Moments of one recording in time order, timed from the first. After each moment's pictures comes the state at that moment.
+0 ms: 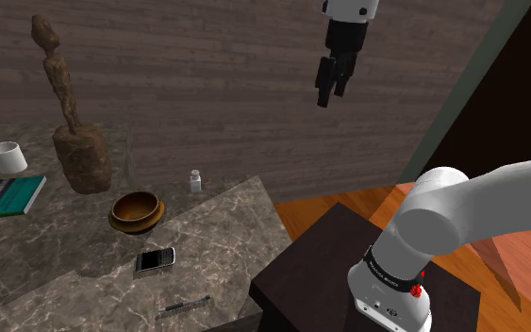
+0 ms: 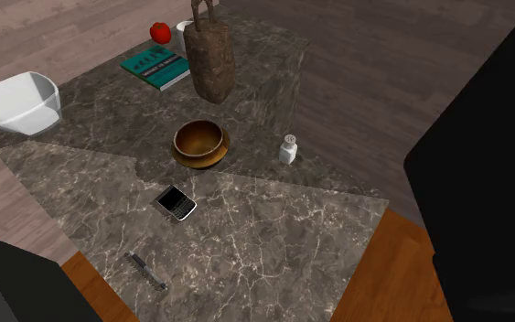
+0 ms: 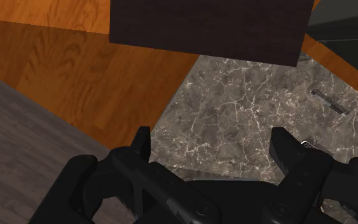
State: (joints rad) arm 0.01 -0.76 0.07 -2.26 -0.03 1.45 -0.06
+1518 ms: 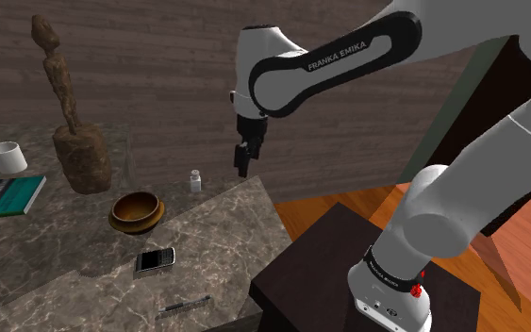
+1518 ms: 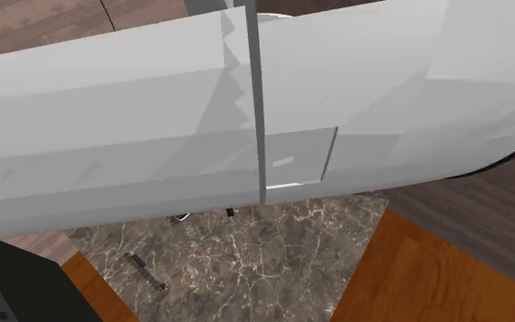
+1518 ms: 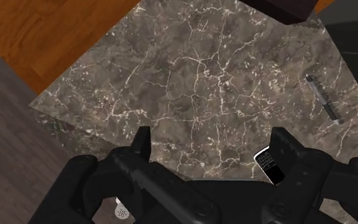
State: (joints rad) arm 0.14 -0.29 0.20 -2.45 0.02 2.14 -0.12
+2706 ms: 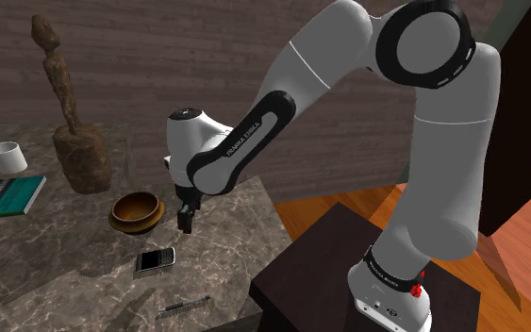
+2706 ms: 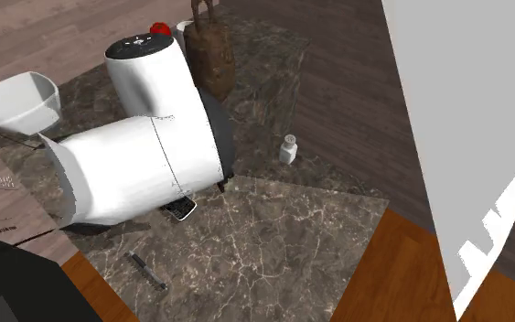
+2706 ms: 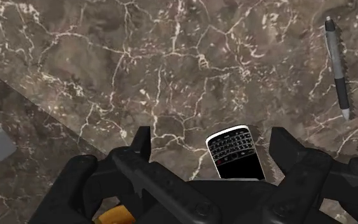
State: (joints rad) arm 0.26 0.36 0.27 -2.19 -0.17 2.52 -0.06
